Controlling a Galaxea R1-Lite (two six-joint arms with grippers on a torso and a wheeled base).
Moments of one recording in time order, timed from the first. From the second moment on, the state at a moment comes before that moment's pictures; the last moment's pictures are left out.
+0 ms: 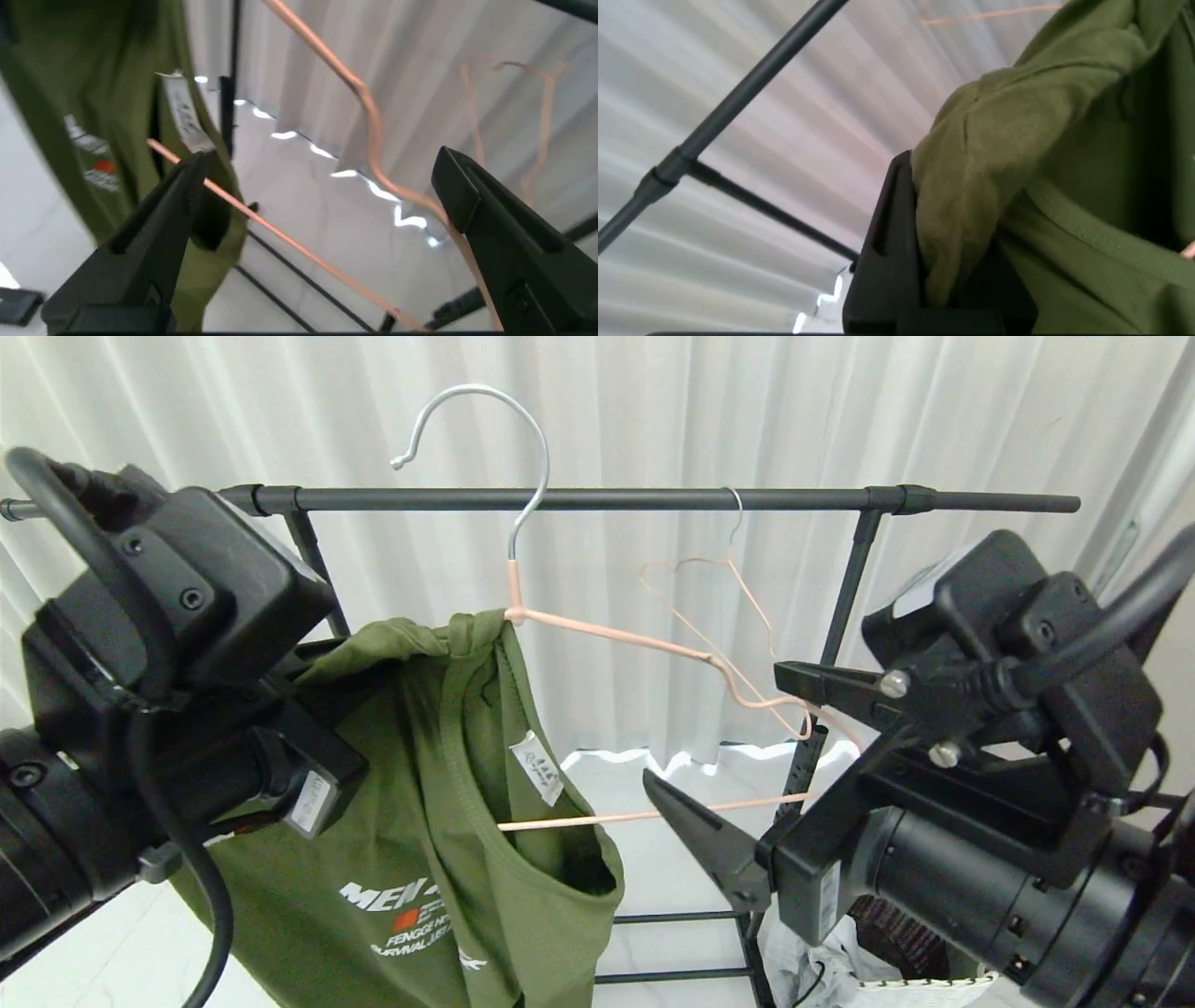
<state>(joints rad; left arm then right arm) -0.74 1.19 -0.77 -0.33 0.39 0.67 1.25 1.46 -0.85 -0.57 -0.50 -0.15</state>
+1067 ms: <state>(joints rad) -0.79 1.32 -0.77 -0.62 0.26 0.63 1.17 1.39 -0.66 -0.58 -0.49 0.09</state>
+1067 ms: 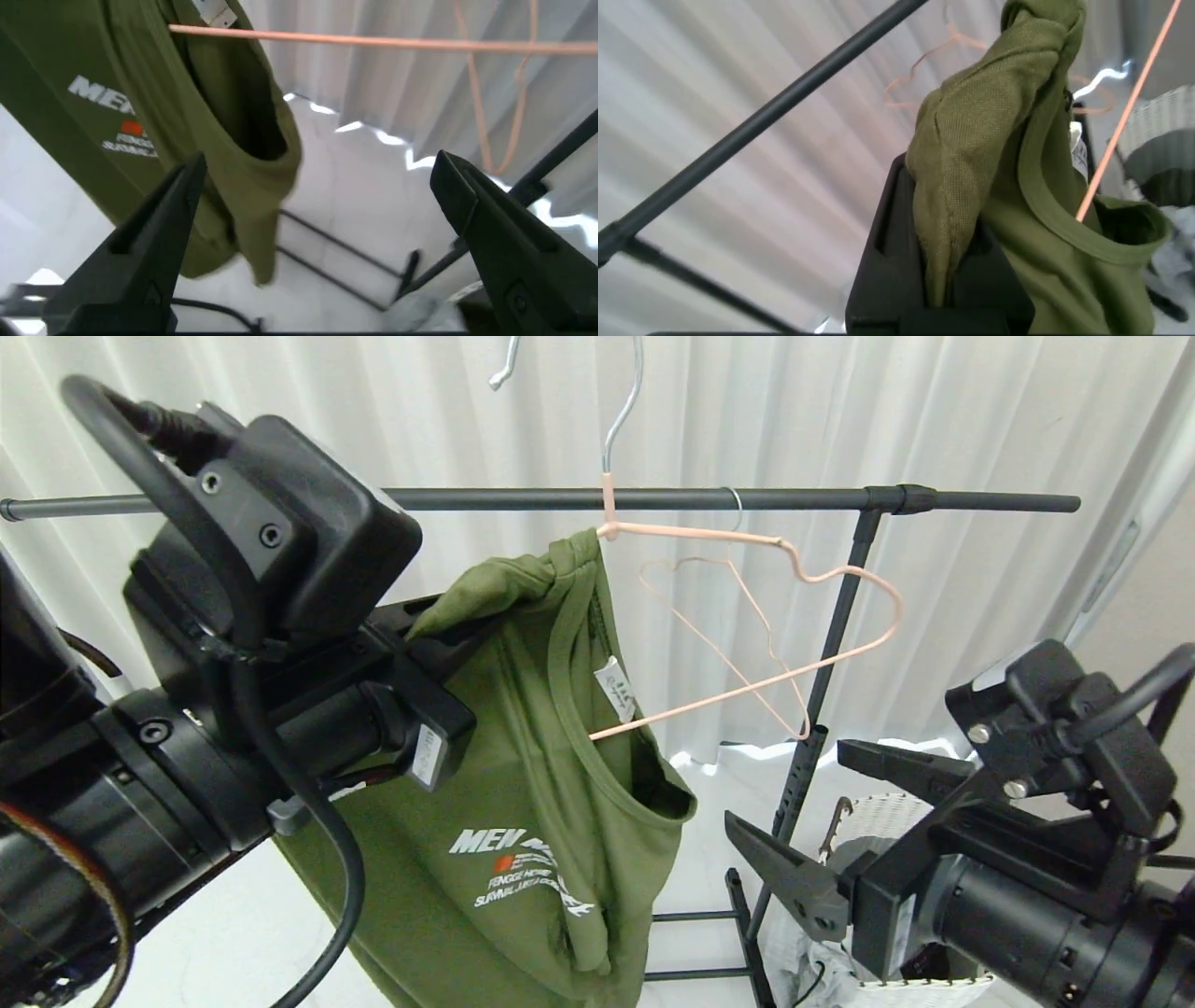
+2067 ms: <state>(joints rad) -0.84 1.31 -0.77 -0.65 0.24 0.63 1.04 1.59 -0.72 -0.56 -0.49 0.27</state>
